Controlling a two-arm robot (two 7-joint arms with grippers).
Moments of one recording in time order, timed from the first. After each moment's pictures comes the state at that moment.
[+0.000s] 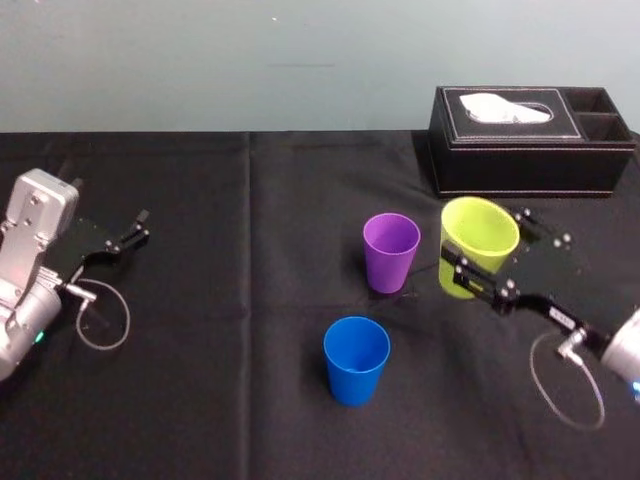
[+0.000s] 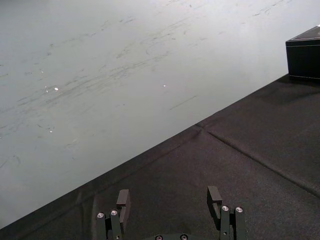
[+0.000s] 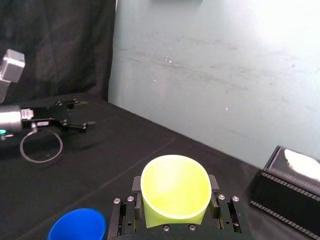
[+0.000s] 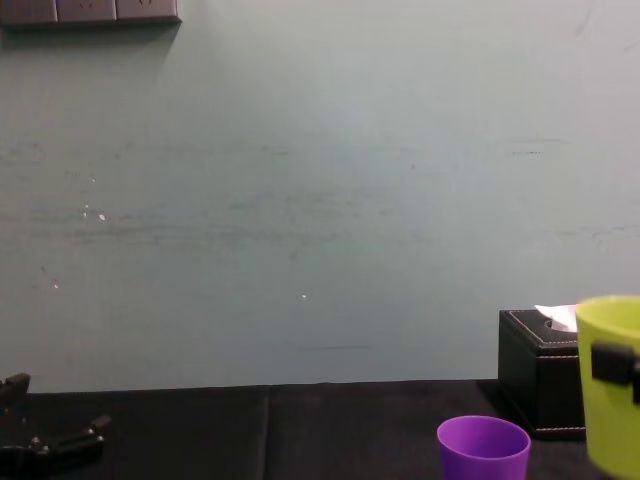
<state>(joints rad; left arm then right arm) -0.20 0.60 0.45 -1.41 -0.25 -0.12 0.03 -0.21 0.62 -0.12 -1.96 0.39 0.00 0.35</state>
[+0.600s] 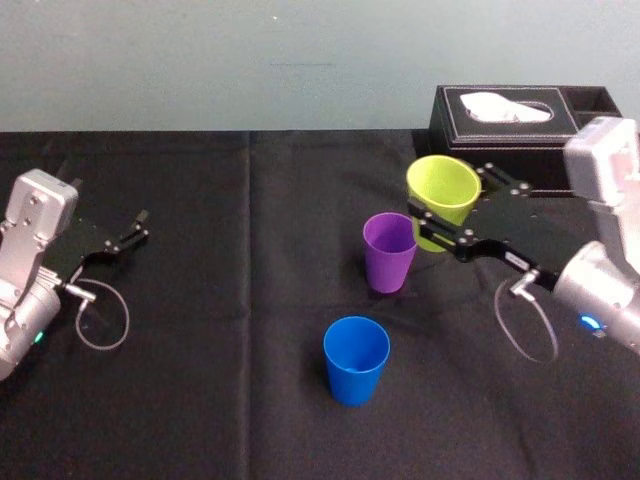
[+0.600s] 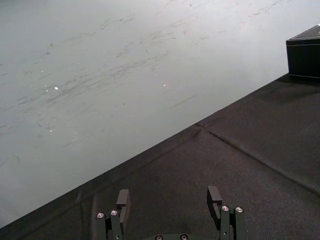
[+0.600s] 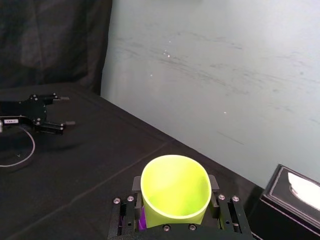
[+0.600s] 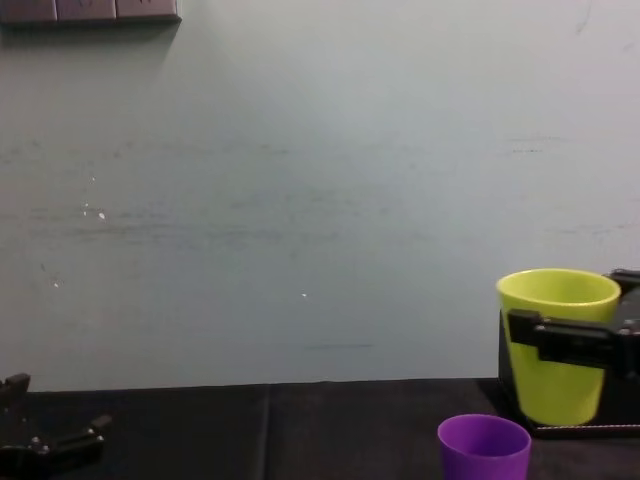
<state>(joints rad) -0.20 0.60 0.45 -1.41 -0.25 -0.12 0.03 0.05 0.55 -0.23 -1.82 0.29 0.10 0.37</state>
